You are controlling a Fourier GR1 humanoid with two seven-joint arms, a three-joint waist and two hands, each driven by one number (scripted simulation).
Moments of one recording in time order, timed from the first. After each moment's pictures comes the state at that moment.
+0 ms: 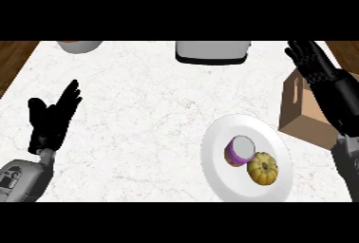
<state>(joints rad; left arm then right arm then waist) -0.24 0.49 -0.21 -1.35 0.29 0.26 0.16 -0.37 -0.43 0.05 -1.69 -0.17 0.12 0.04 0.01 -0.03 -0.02</state>
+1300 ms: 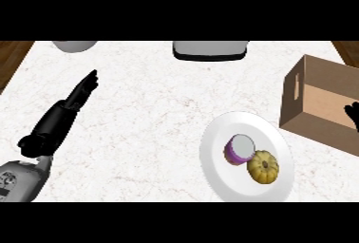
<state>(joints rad) -0.24 0.55 -0.28 -1.53 0.17 0.07 -0.09 0.13 -0.72 0.15 -2.33 0.52 0.04 0.73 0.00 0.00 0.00</state>
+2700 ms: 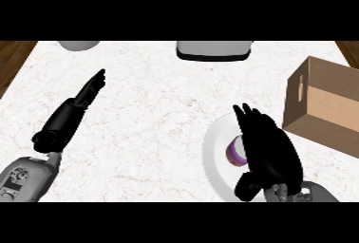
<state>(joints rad) -0.27 0.49 -0.27 -1.50 0.13 0.05 -0.09 -0.39 -0.37 0.61 -1.94 0.60 0.37 1.20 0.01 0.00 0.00</state>
